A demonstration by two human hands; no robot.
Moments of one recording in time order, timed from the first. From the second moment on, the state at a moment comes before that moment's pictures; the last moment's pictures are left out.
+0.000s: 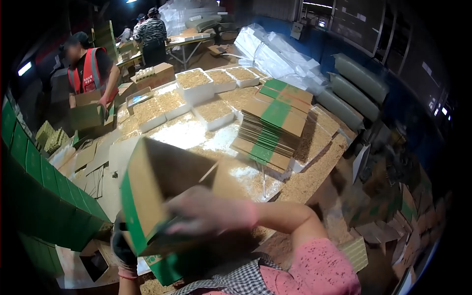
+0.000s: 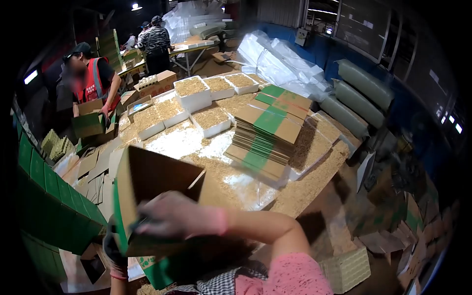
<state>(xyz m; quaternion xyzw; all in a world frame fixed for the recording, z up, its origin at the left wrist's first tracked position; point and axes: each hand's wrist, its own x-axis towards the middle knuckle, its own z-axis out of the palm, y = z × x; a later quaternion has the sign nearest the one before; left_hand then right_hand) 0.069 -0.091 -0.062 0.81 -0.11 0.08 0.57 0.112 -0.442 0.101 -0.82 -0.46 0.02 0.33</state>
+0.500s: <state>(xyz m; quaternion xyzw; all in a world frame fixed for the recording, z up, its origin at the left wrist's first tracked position) 0.063 -0.091 -0.061 0.69 0.08 0.17 0.70 0.499 -0.538 -0.121 -0.80 0.15 -0.34 0.46</state>
